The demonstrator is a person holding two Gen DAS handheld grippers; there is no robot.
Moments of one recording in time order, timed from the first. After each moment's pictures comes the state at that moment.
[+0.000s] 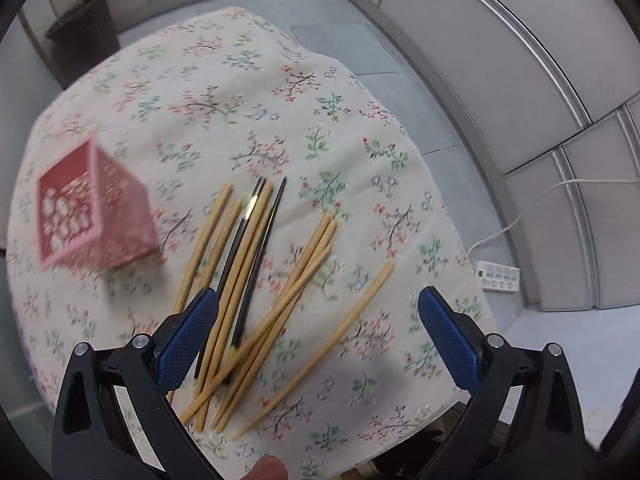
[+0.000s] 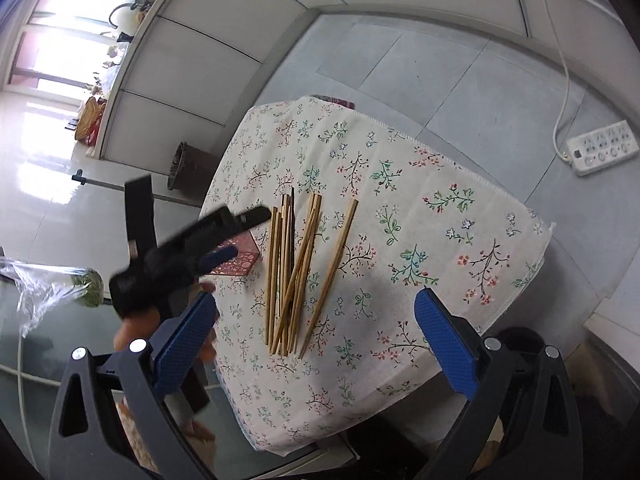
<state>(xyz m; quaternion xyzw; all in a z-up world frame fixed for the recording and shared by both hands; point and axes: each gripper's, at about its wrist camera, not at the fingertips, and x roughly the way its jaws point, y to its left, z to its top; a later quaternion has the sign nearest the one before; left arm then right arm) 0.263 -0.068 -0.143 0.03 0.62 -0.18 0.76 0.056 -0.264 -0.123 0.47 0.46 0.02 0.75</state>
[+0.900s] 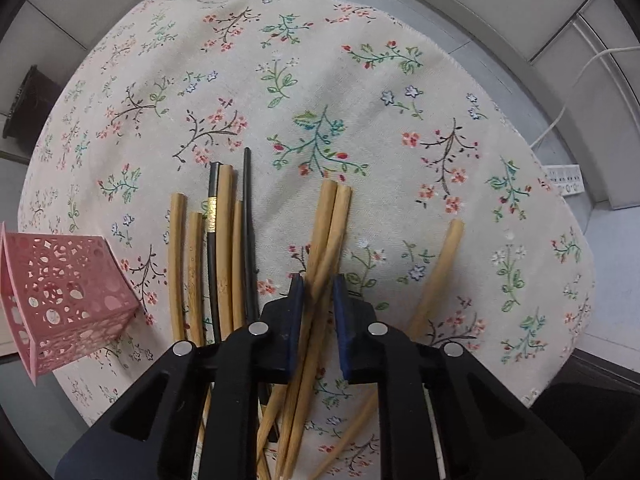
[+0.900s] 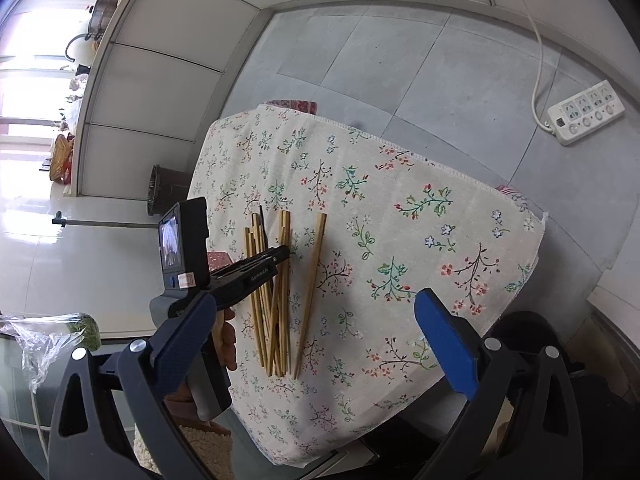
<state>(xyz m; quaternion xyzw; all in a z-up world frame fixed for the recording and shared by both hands) 0.269 -0.113 -0.229 0.24 0.64 -0.20 0.71 0.074 -0.291 -0.154 0.51 0.48 -0.03 0.71</state>
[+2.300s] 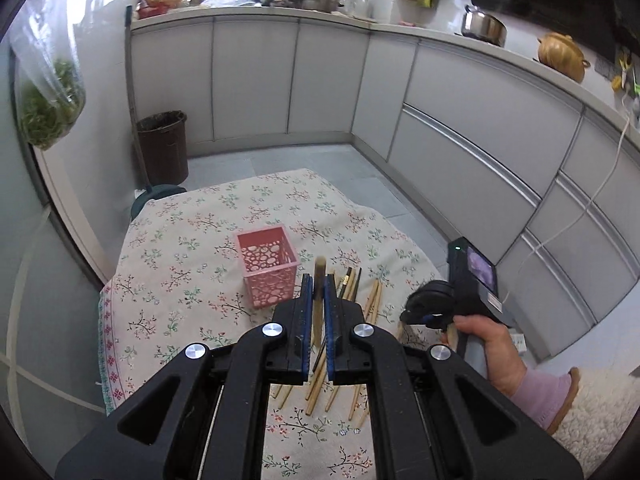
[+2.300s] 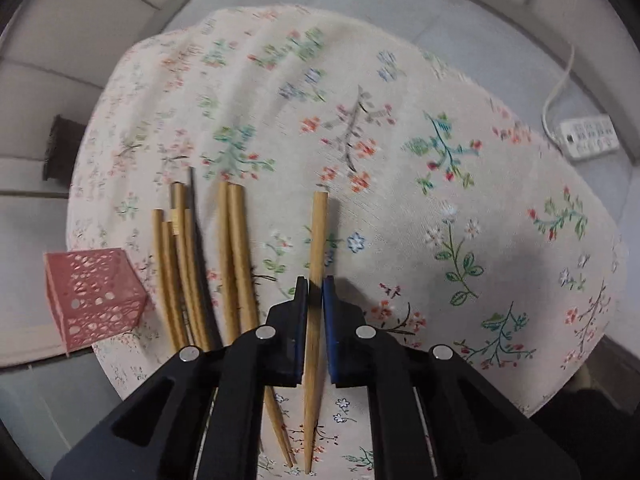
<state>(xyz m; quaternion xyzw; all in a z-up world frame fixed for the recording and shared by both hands) 0.117 0.080 -0.006 0.00 0.36 -0.15 0.92 0.203 -0.181 -0.218 0.36 0.59 -0.11 0.72</state>
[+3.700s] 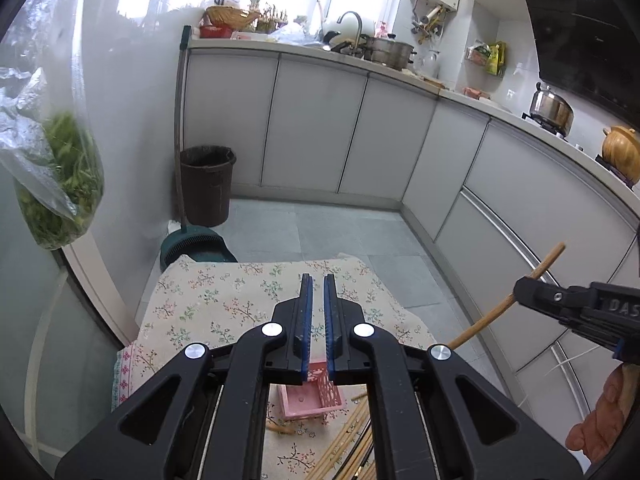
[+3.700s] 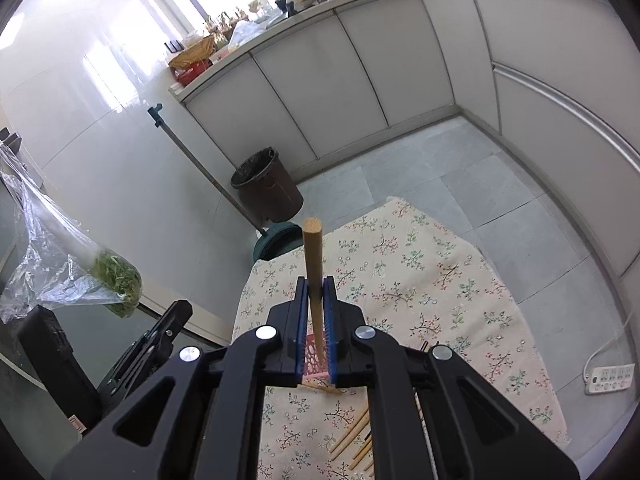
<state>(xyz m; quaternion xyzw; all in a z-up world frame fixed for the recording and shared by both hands) 0.226 0.115 0.062 -0.07 0.29 -0.07 0.95 0.242 -0.118 0.084 0.24 0.38 0.11 0.89</state>
